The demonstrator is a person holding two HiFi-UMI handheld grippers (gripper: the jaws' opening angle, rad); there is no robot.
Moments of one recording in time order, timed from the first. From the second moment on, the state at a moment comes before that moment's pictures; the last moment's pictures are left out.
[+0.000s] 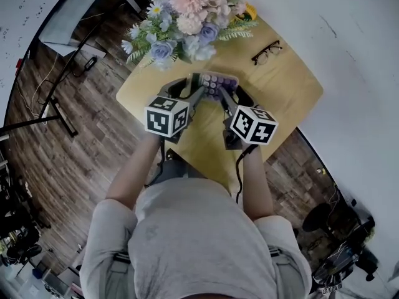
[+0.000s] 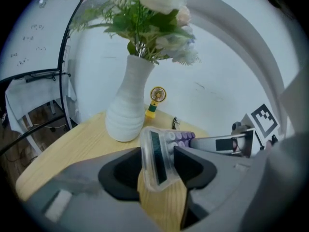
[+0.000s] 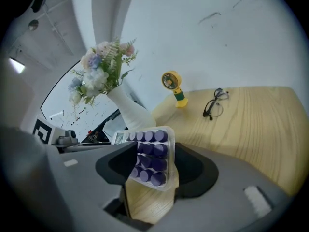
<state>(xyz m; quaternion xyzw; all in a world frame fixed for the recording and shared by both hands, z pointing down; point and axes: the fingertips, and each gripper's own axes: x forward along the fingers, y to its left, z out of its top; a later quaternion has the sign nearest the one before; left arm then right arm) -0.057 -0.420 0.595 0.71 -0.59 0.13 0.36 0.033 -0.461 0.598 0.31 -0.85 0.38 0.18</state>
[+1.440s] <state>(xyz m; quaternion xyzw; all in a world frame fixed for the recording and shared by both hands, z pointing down) -0.048 -0.303 0.368 0.83 -0.55 0.03 0.07 0.049 -0.322 0.356 0.44 -0.89 0.10 0.00</state>
